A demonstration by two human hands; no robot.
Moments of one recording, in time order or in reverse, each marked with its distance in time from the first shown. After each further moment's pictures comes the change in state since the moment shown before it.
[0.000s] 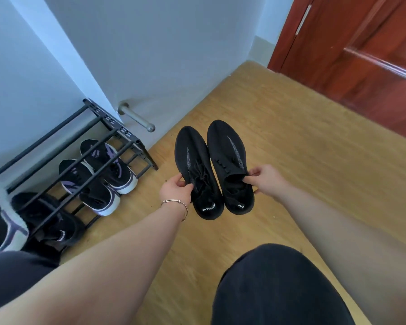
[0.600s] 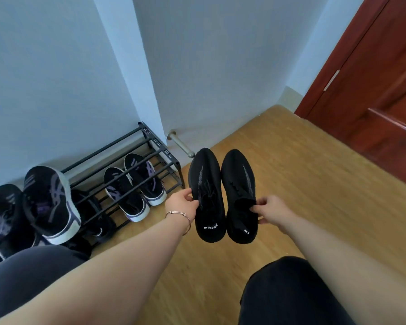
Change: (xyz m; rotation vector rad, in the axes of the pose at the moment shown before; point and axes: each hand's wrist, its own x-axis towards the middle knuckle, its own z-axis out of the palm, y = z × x) left_hand -0.017 0.032 -0.079 0.138 0.064 0.044; right_hand -0.033 -0.063 0.013 -0.087 -0.115 0.014
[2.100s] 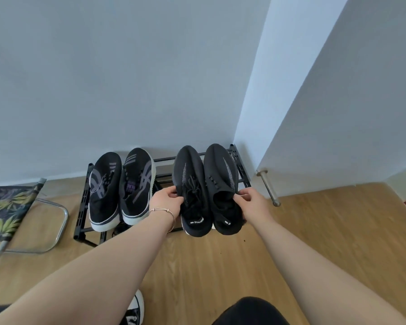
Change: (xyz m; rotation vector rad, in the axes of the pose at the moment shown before) left_hand 0.058 -0.081 -0.194 -0.397 0.490 -0.223; right_hand 0.053 -0.226 0.170 -0.025 -0.106 -0.452
